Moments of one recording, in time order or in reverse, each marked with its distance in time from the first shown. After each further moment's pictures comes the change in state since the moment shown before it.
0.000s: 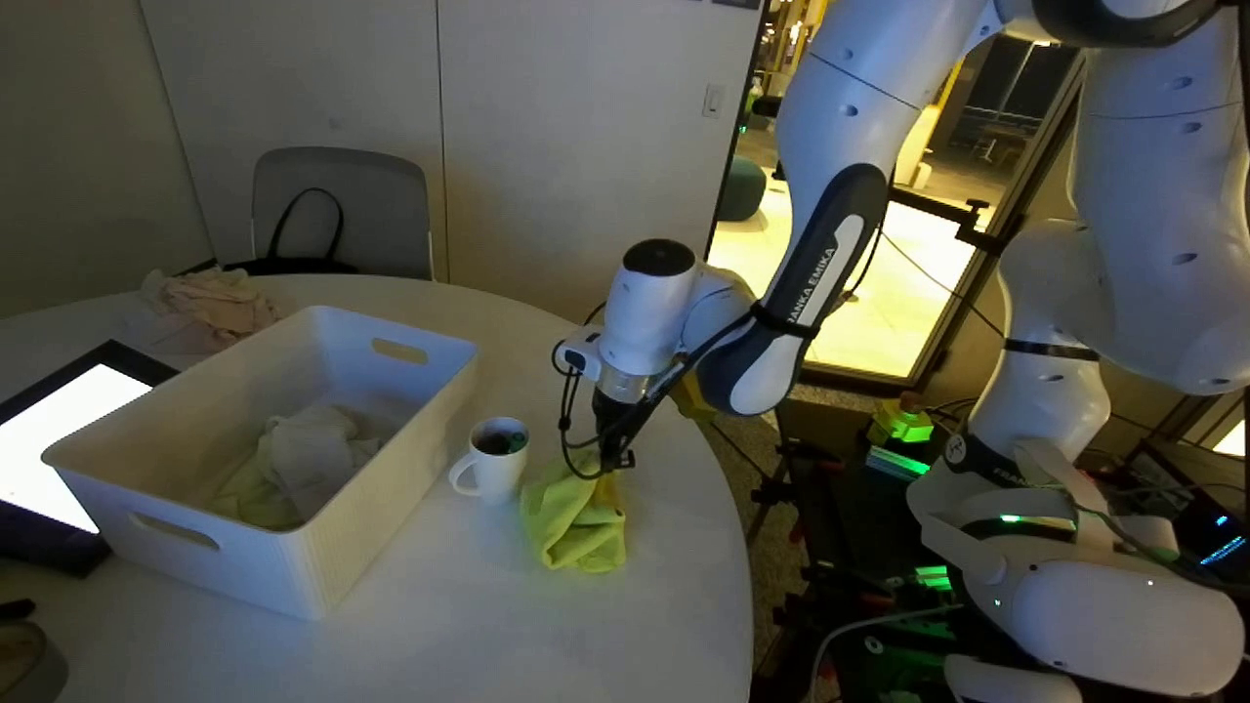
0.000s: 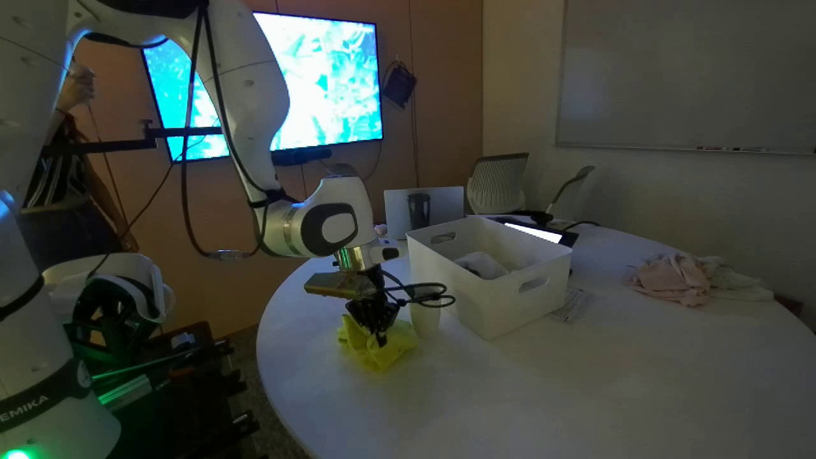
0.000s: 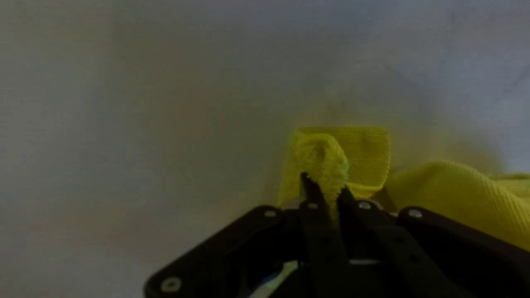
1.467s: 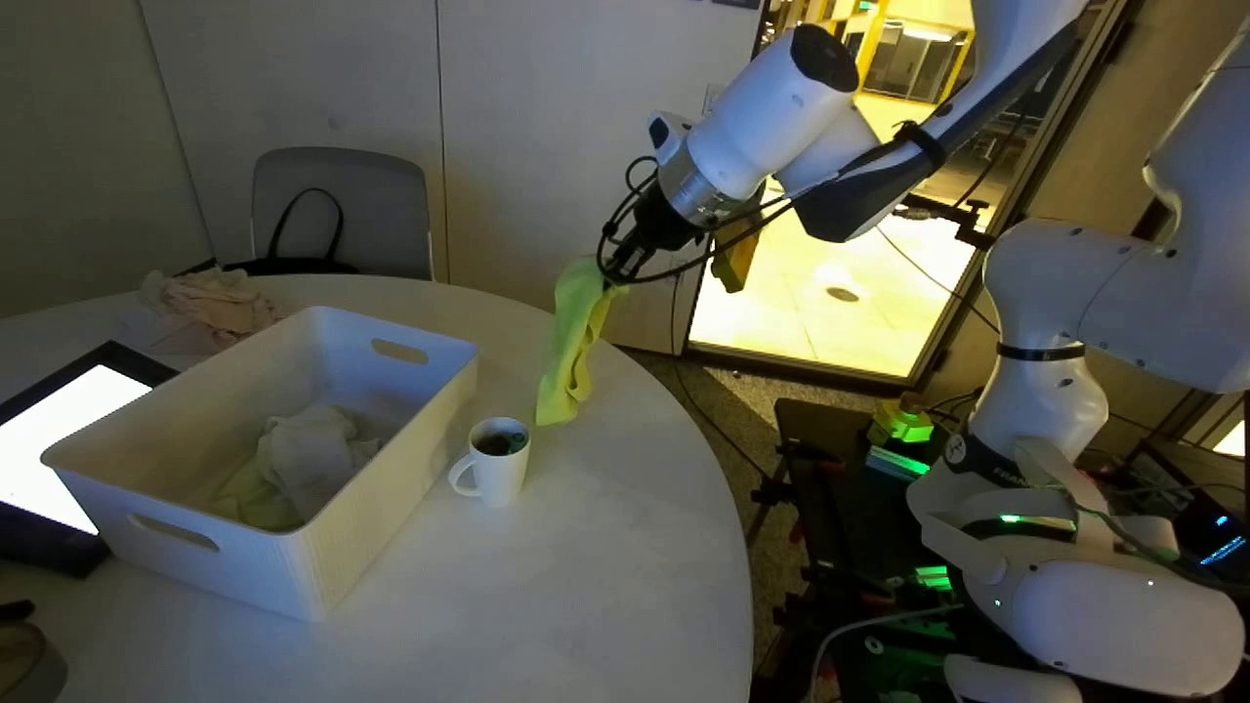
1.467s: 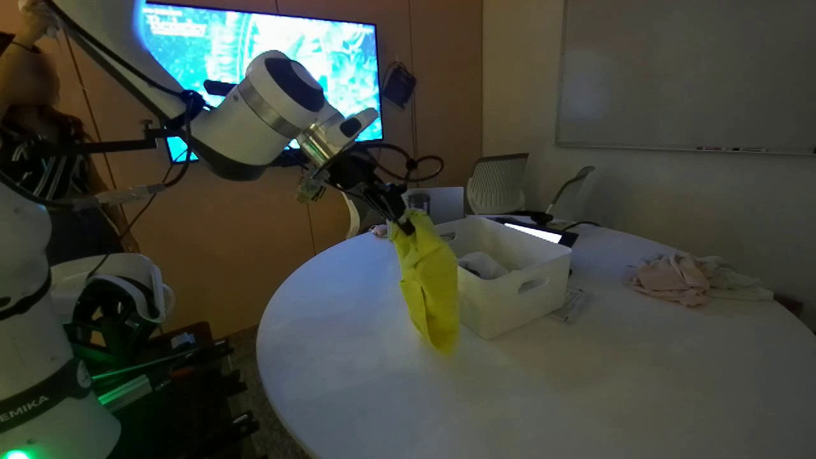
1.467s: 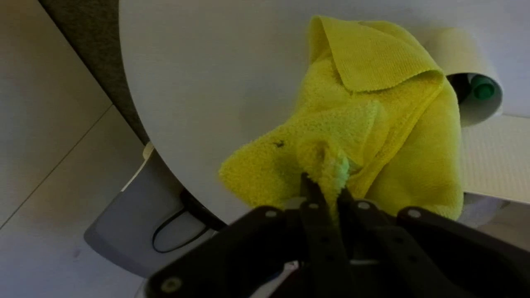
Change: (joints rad) arm 0.342 -0.687 -0.469 -0.119 -0.941 -0.248 1.079
